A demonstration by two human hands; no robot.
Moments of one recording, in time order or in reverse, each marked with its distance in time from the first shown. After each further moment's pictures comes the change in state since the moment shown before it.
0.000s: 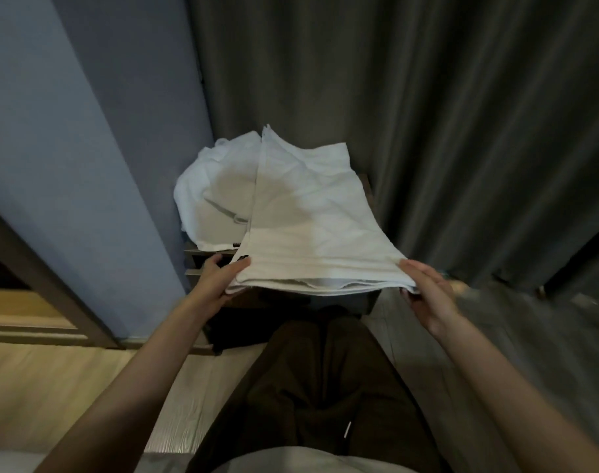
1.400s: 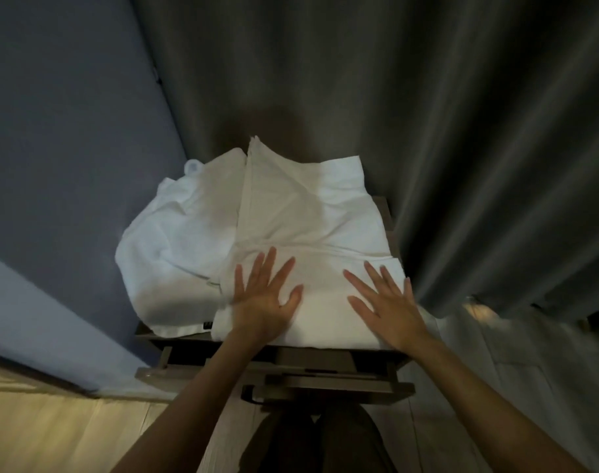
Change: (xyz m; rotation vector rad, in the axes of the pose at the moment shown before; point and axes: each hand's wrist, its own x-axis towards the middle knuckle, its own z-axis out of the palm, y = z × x) left_hand 0.164 0.003 0.112 1.476 0.149 0.794; right_hand 0.215 0.035 0.077 -1.747 -0.391 -0.498
